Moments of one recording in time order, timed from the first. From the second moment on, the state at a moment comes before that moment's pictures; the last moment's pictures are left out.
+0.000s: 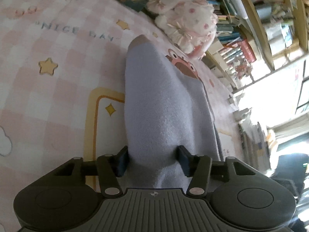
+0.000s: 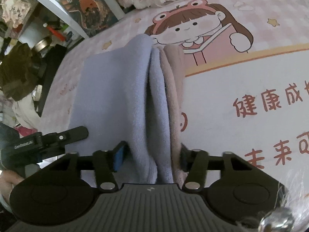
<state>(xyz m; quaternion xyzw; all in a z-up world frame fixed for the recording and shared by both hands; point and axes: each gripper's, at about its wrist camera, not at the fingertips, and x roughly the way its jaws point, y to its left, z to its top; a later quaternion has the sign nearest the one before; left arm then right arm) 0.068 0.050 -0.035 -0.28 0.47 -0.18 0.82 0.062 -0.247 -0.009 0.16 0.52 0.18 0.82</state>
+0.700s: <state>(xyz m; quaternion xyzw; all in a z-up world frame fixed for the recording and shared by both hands) 0.064 0.042 -0.035 -0.29 0.48 -0.15 0.82 0.061 -0.249 -0.017 0.18 0.52 0.21 0.81</state>
